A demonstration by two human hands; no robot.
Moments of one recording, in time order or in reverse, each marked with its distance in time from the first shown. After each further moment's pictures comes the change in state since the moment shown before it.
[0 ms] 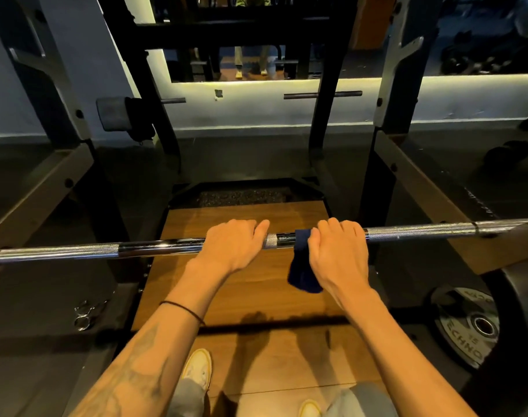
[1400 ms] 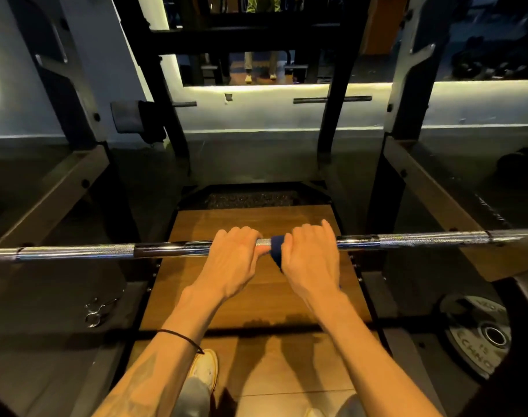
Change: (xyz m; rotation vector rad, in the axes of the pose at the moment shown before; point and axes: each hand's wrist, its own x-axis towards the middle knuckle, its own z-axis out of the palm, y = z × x) left_hand -0.023 -0.030 0.028 0.015 0.228 0.157; right_hand 0.004 -0.062 -0.010 0.058 -0.112 -0.016
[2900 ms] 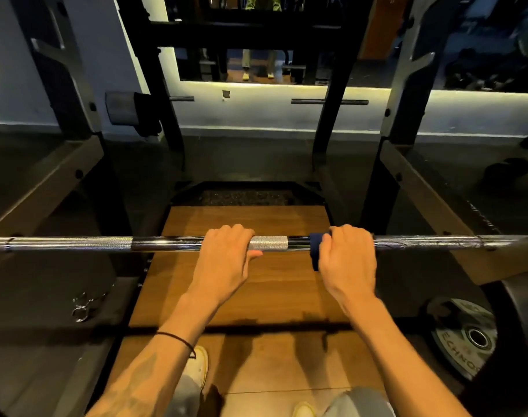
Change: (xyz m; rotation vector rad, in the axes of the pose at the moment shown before) left_hand -0.016 -0.008 0.003 0.102 0.130 0.028; right_hand -0.009 0.062 -0.001 -0.054 0.067 0.070
